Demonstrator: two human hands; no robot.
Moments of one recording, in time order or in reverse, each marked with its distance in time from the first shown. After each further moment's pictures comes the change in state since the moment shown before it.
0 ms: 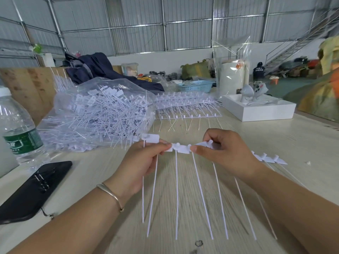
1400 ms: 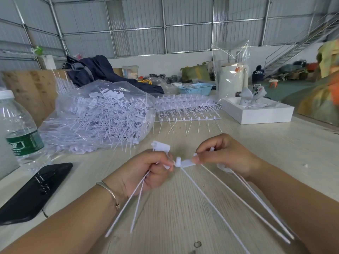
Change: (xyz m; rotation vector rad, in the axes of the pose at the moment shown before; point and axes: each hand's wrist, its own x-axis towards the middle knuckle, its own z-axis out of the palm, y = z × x) left_hand 0.004 -0.001 -0.007 -0.286 -0.583 -0.282; right_hand 0.004 -0.013 -0.012 0.378 -0.381 0.148
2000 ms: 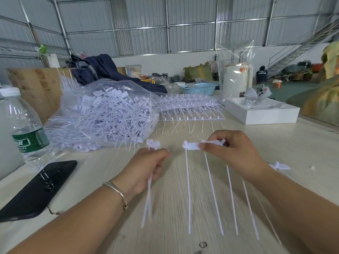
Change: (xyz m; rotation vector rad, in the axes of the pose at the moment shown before) left_hand 0.009 -0.007 -0.005 0.276 0.644 0.104; right_hand 0.003 0.011 0.003 -0.353 0.433 -0.012
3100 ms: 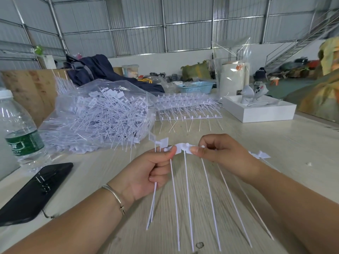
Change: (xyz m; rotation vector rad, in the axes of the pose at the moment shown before) left_hand -0.015 0.007 0.008 -0.448 -0.443 -0.137; right_hand -0.003 -0.007 0.005 0.147 -0.256 -0.041
